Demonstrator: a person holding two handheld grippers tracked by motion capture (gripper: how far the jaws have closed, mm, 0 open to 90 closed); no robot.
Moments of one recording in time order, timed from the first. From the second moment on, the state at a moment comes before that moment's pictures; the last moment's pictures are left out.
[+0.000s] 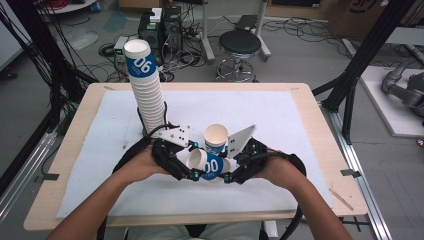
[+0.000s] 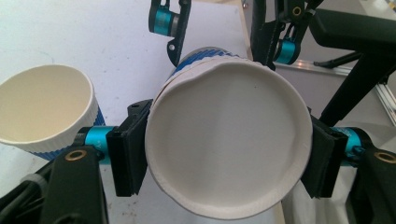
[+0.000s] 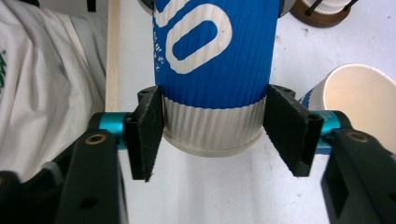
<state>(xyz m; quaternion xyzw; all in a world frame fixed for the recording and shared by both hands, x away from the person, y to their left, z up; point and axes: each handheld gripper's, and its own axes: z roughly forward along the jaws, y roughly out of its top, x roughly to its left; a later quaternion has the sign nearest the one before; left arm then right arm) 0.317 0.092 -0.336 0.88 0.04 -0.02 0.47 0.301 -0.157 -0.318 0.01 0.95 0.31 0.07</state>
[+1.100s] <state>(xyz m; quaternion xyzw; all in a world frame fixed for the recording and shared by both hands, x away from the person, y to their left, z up) 0.304 0.136 -0.375 0.75 0.07 0.02 0.66 0.291 -0.211 -0.367 0.13 0.79 0.60 0.03</state>
